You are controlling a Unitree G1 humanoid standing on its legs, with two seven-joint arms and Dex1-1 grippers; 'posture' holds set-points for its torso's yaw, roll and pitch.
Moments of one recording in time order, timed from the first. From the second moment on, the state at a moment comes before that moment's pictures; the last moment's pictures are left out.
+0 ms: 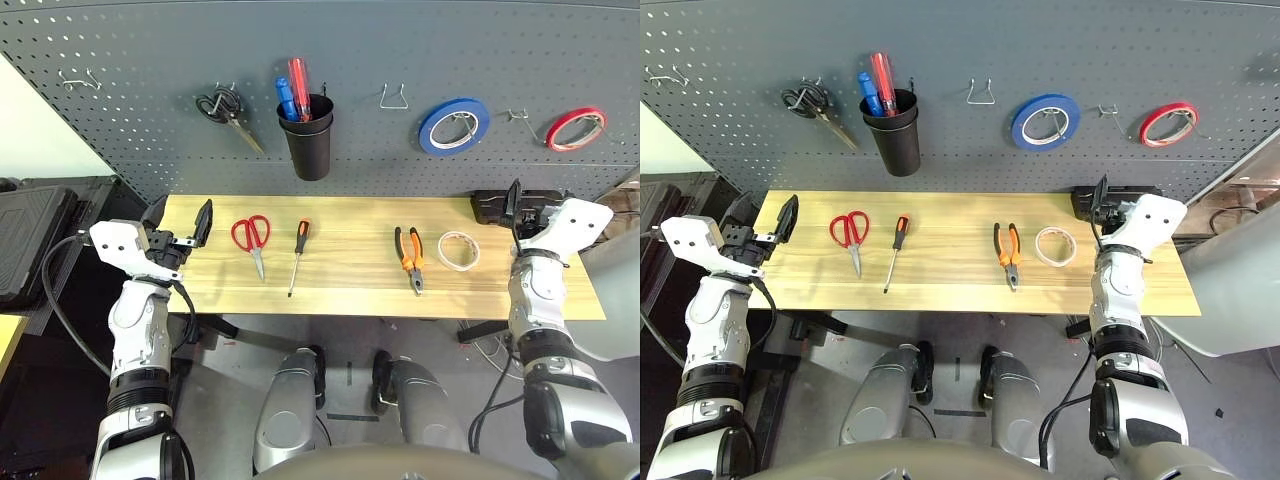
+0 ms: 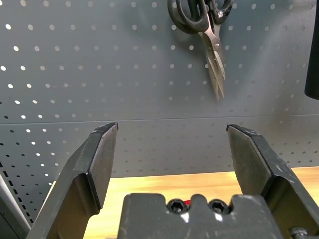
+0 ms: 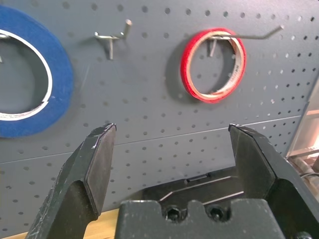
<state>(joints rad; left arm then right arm) -0.18 0.37 0.35 0.41 -0.36 -0.37 -0.53 -0.42 -0.24 -0.32 0.79 0.17 -0.63 -0.04</state>
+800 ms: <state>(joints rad) -0.10 0.45 0.18 0.27 -0.35 -0.21 -0.77 -0.35 -0.31 -0.24 0.59 0.13 -0.31 0.06</state>
